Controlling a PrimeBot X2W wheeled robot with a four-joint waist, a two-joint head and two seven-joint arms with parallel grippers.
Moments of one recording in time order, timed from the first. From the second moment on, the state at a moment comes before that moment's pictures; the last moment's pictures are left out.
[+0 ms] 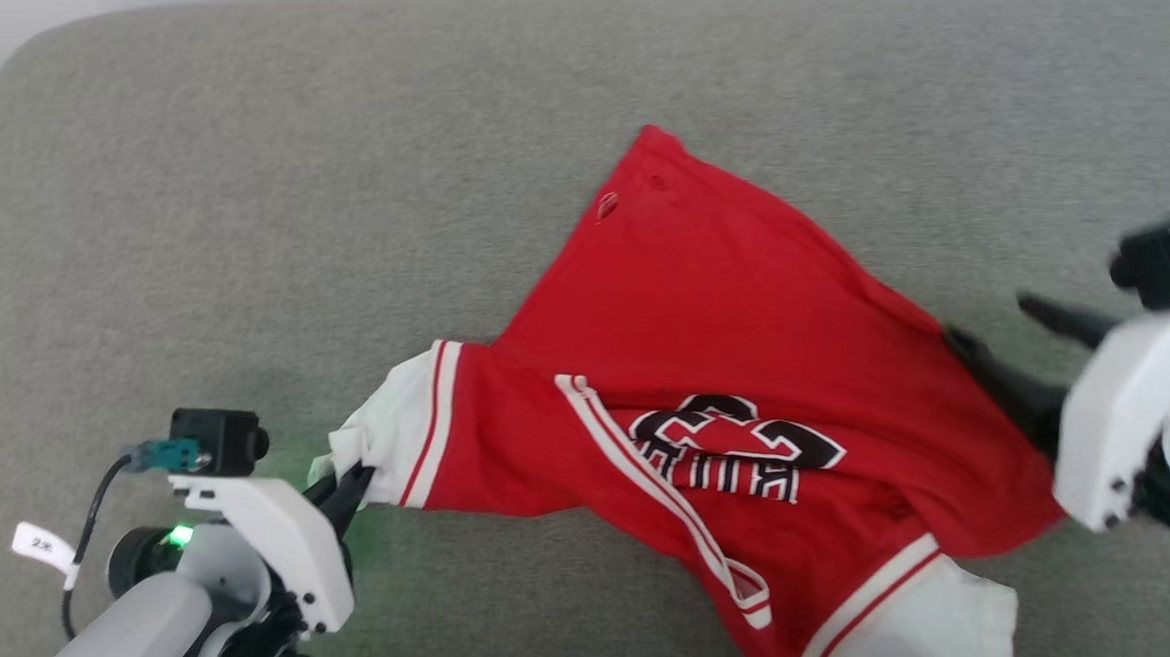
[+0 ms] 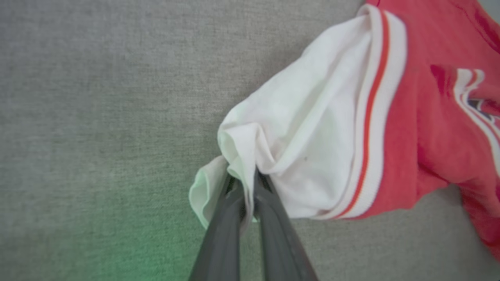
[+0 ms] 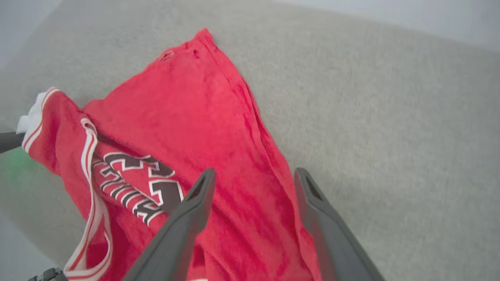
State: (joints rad) left arm -0.46 0.69 -0.86 0.29 -1.15 0.09 0.07; right arm -0.20 -0.34 0.00 -0.34 0.53 0.13 0.92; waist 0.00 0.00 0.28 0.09
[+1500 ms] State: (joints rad) left arm -0.73 0.36 -1.01 0.63 -1.09 -0.13 0.08; right arm -1.10 -0.51 0.79 0.86 0.84 0.13 0.75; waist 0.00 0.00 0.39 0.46
